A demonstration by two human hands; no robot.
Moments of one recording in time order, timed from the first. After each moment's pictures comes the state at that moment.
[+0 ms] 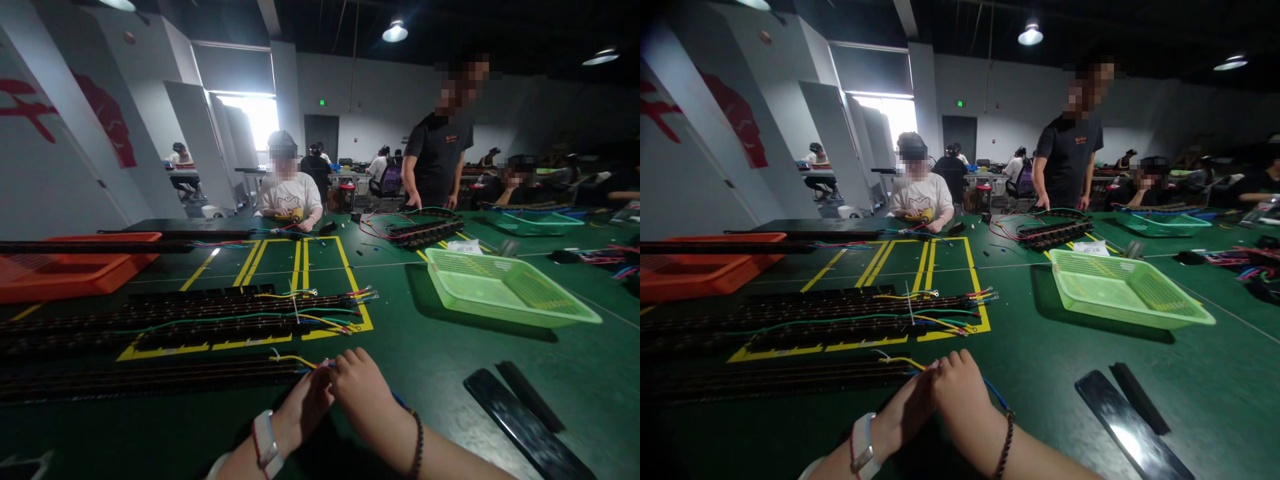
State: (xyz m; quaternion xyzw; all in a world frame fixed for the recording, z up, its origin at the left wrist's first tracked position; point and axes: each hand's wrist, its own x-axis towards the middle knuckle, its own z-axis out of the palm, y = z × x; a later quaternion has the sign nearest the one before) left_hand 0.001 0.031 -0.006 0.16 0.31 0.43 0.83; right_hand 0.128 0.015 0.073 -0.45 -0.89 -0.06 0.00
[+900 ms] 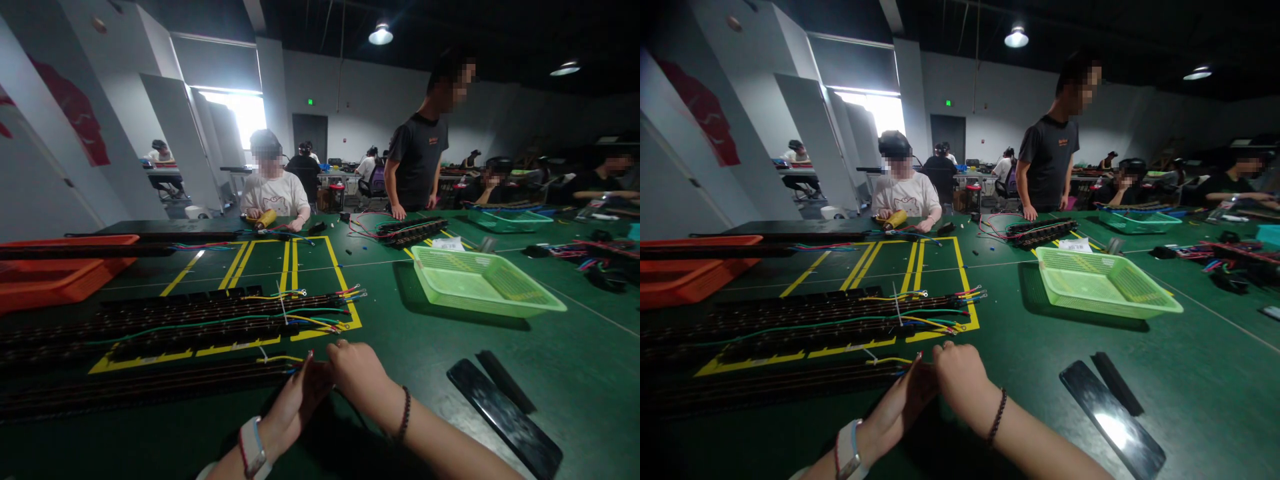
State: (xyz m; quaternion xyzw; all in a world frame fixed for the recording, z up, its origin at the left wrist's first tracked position) left_hand 0.006 0.025 0.004 0.16 0.31 0.45 0.82; right_hand 0.145 0.029 0.092 -0.56 -0.83 0.02 0.00
